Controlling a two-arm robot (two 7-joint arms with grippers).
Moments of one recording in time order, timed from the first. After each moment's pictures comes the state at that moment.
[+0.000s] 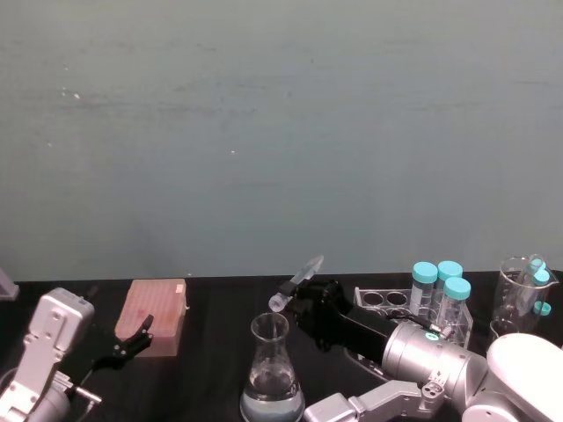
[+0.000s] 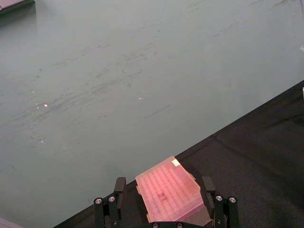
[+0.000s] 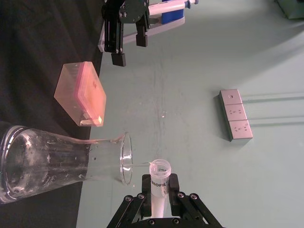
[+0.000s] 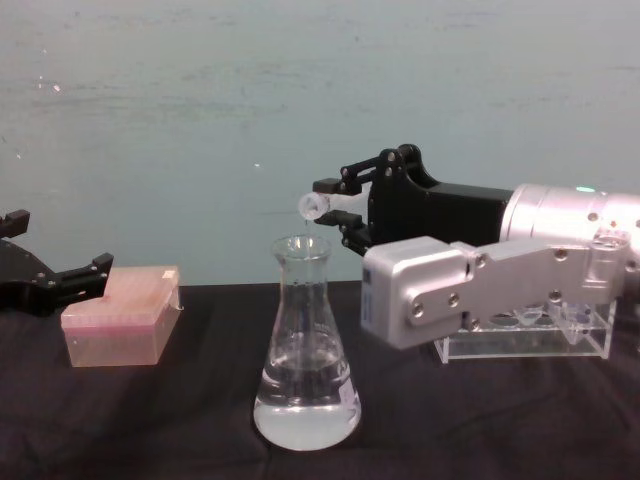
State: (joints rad) left arm -0.20 0.60 0.45 -1.41 -0.25 -0.12 0.03; right arm 0.59 0.40 -0.78 -1.23 -0.90 -0.41 -0.08
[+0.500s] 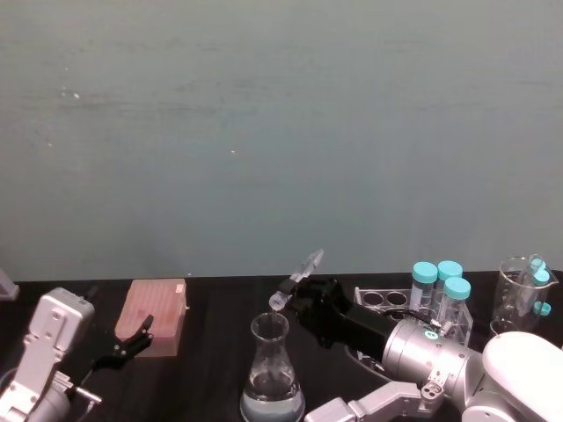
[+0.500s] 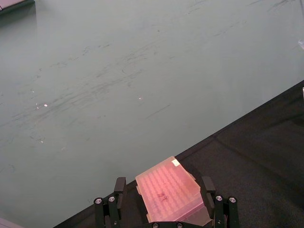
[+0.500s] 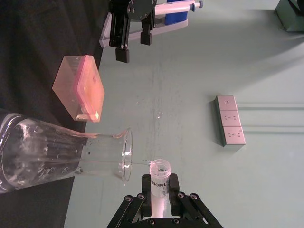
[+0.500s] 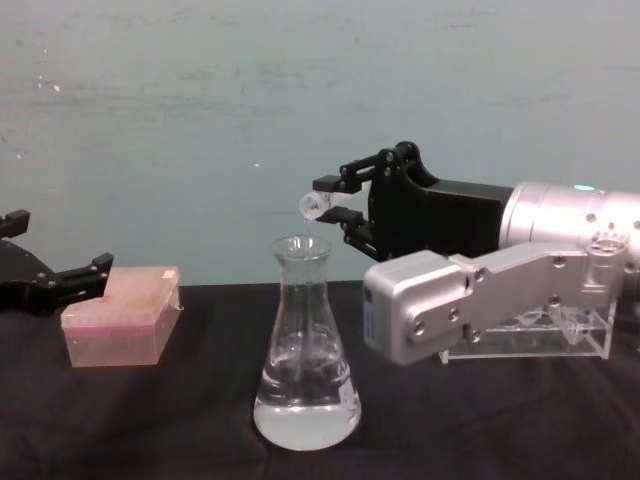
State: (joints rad) left arm -0.20 0.60 0.45 -1.41 -0.25 -0.12 0.03; right arm 0.61 0.41 -0.81 -1.22 -0.96 -0.40 -0.13
